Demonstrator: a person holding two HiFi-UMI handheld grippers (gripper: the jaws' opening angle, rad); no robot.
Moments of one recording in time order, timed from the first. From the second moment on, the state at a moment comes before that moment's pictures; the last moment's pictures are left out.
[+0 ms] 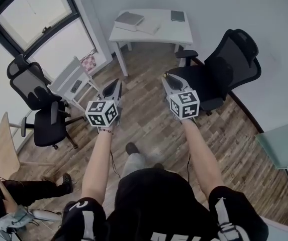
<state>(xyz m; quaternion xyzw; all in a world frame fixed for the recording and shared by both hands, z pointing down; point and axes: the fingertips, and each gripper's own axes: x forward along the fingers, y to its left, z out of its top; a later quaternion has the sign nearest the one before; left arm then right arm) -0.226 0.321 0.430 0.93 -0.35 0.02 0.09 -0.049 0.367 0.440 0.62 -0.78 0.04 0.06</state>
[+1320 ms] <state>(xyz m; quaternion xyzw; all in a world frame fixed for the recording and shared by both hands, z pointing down) -0.269 0.114 0.450 0.94 -0.31 0.03 0.13 -0.097 0.165 0.452 0.64 -0.76 0.07 0.09</state>
